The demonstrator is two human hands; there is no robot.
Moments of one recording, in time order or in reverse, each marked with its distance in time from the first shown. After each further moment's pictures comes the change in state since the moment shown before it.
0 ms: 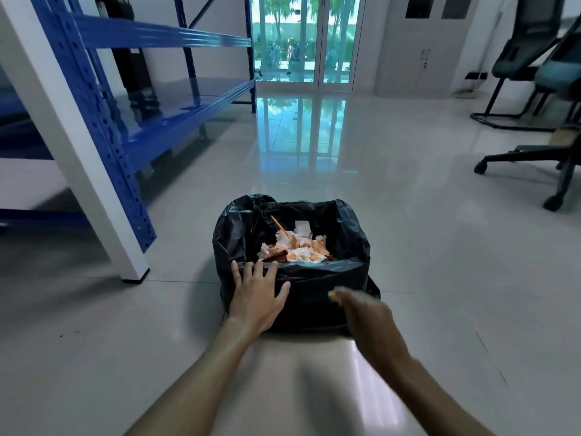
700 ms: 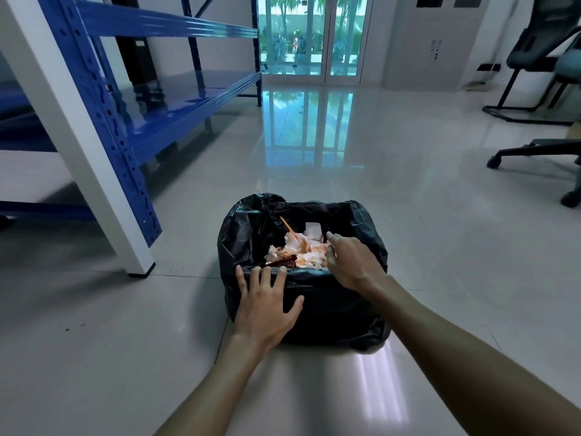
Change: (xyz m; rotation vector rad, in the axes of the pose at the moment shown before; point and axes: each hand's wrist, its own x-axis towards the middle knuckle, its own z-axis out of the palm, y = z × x) left_hand -0.025 -0.003 0.013 0.034 0.120 0.052; right_hand 0.114 -0.004 0.026 -0.208 -0.309 0.160
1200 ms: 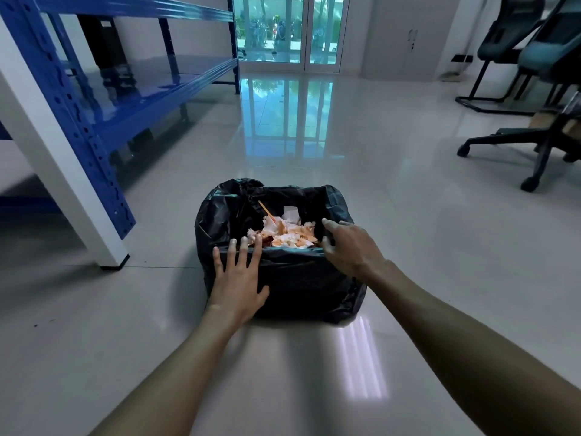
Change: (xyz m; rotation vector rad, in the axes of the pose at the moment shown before) left_hand 0.014 -0.002 -0.004 0.117 -0.152 0.015; right_hand -0.026 0.031 -0.029 -0.084 0.015 -0.001
